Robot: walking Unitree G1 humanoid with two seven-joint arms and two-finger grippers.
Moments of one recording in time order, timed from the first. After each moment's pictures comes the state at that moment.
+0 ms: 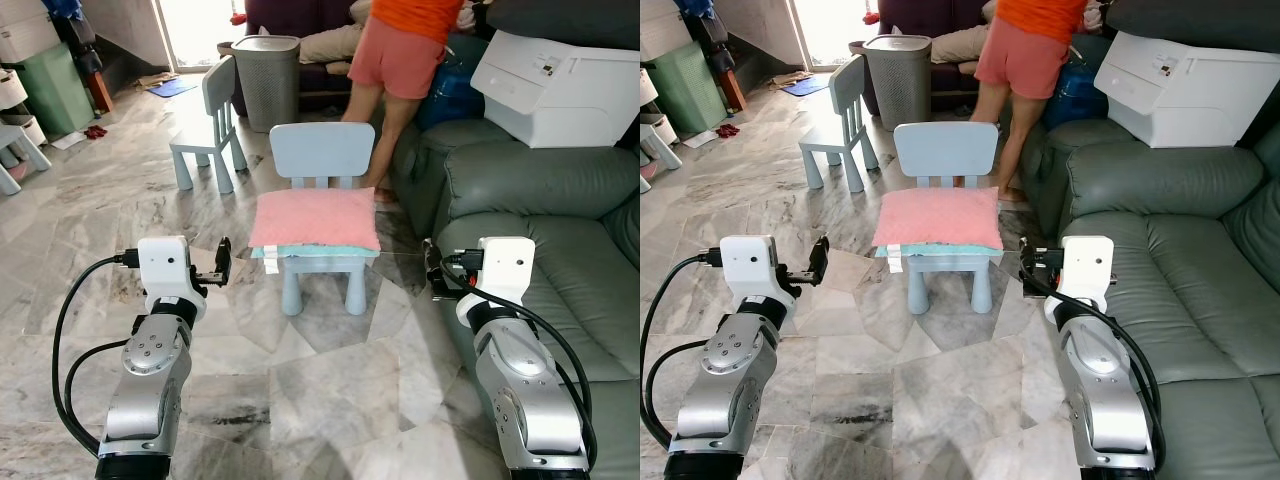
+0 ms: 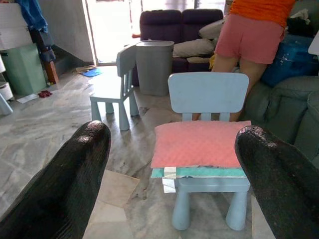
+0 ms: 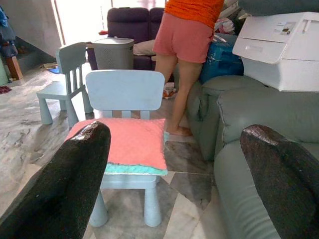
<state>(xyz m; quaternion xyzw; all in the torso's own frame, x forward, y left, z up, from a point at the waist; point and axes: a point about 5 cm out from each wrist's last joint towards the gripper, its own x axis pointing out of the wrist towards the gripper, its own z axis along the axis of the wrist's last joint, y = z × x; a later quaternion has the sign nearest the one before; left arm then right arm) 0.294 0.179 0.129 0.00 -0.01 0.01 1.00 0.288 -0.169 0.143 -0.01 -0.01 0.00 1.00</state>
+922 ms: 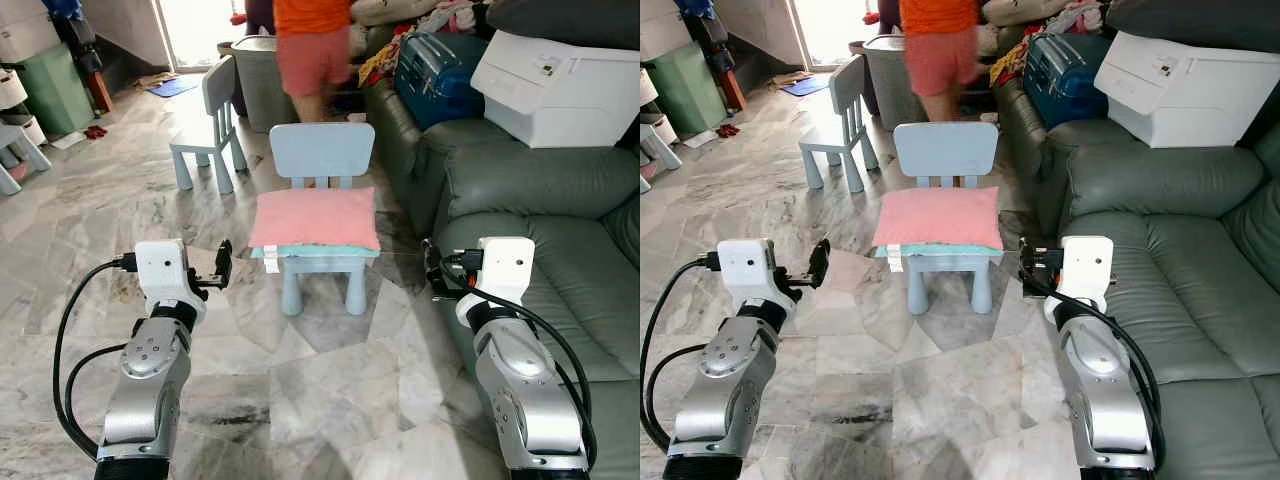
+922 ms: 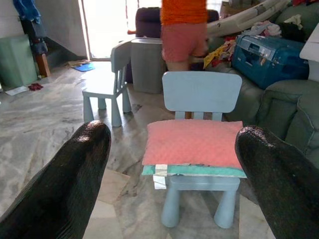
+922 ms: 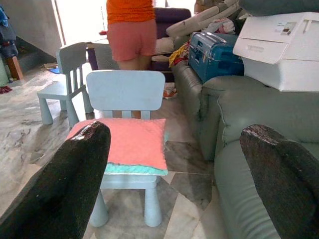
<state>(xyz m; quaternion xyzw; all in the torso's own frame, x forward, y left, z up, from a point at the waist) 0.292 0.179 0.126 -0.03 0.00 0.00 1.00 0.288 -0.169 0.143 -0.01 -0.01 0.00 1.00</state>
